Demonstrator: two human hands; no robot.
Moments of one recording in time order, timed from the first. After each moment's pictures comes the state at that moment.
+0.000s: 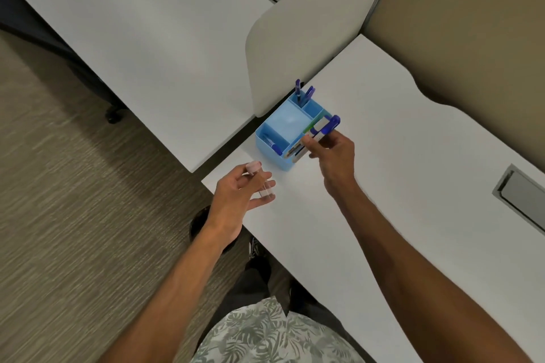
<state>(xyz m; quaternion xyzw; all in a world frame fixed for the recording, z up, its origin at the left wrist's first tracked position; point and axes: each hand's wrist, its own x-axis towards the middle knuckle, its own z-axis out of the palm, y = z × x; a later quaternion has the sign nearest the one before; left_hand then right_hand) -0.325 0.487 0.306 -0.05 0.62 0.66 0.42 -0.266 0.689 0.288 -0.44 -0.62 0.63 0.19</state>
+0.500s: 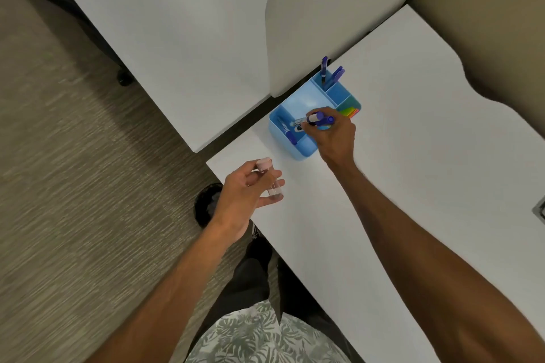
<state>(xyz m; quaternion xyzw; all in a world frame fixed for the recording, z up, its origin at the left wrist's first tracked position) -0.326 0.500 0.274 -0.12 0.63 0.63 0.43 -0.317 0.714 0.217 -0.37 -0.77 0.51 0.12</state>
